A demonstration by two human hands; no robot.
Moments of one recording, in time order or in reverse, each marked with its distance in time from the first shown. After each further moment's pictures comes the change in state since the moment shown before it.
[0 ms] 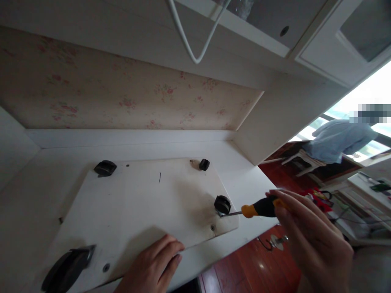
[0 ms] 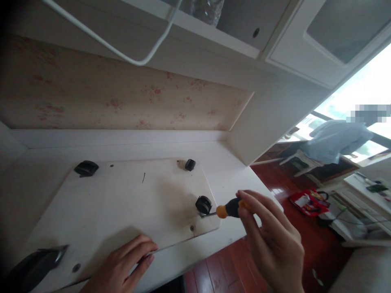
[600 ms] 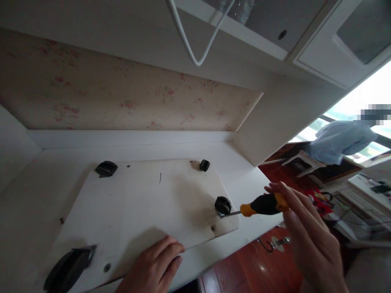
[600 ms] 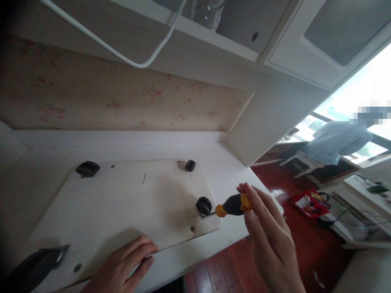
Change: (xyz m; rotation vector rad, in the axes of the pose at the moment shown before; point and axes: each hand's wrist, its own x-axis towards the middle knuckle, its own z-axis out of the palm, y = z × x) left_hand 0.002 0.003 0.001 0.145 0.079 0.086; right_hand 0.001 0.005 -0.004 -0.045 -0.055 0.022
